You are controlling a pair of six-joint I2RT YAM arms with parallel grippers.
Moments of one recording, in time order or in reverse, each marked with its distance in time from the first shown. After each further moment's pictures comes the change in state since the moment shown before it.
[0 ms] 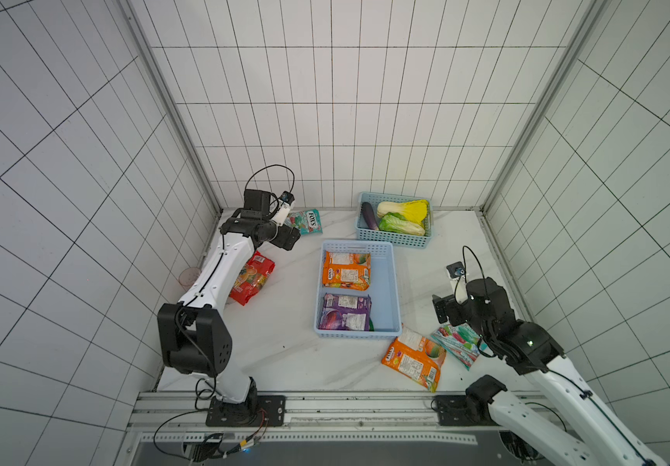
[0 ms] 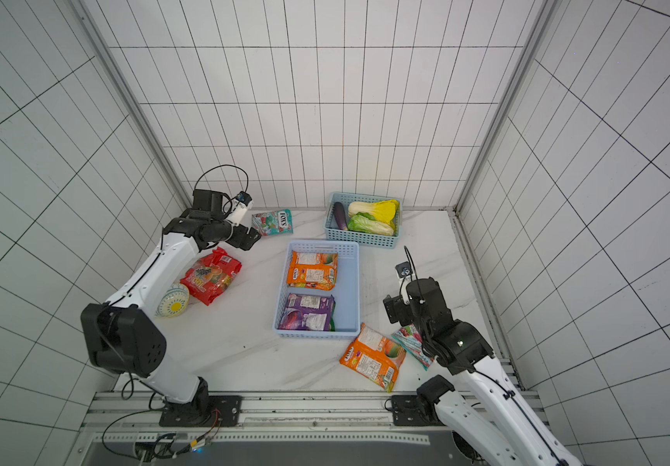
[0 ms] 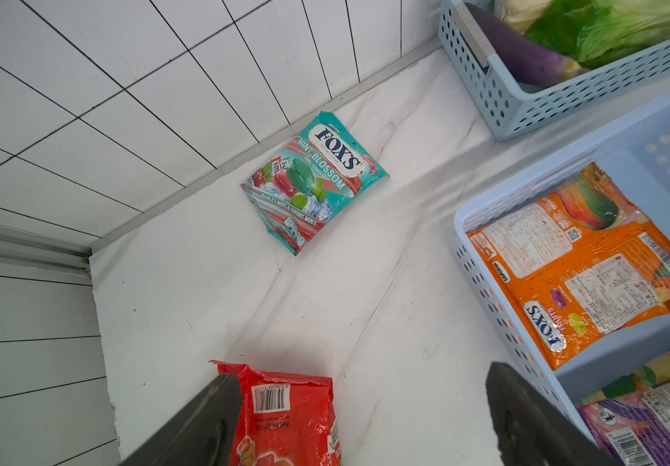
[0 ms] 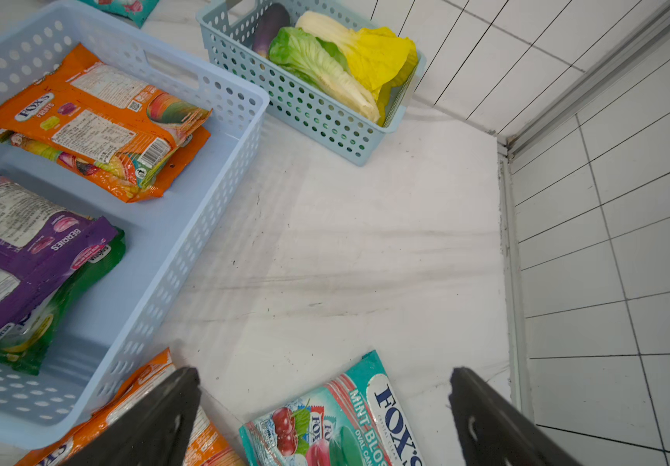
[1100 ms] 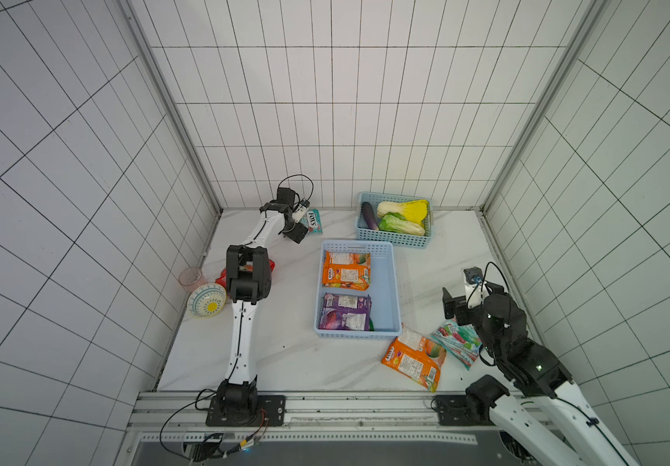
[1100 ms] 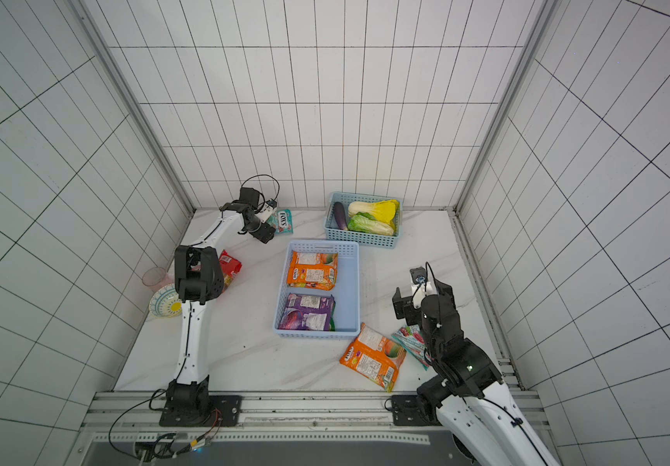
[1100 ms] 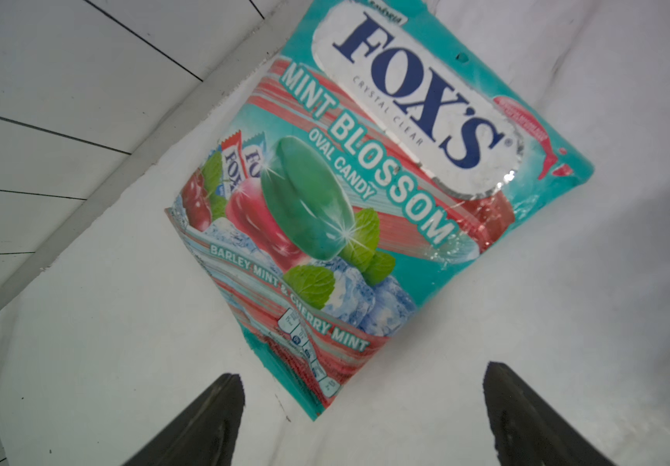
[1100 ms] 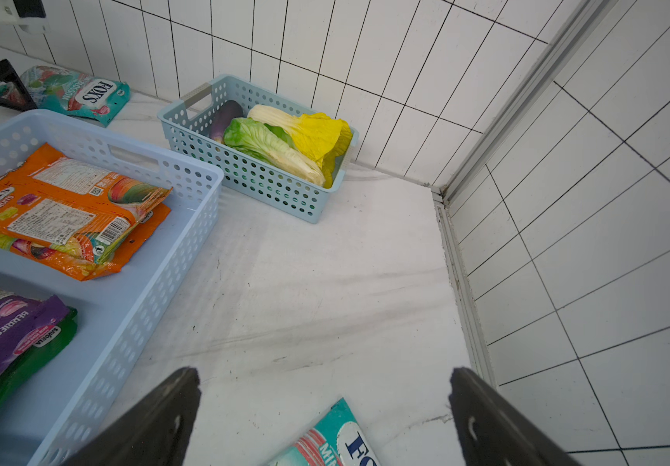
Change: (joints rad) left arm -0.011 0.818 0.681 -0.106 -0.172 0.109; right arm -0.014 -0.138 -0.111 0.175 0.083 -0.026
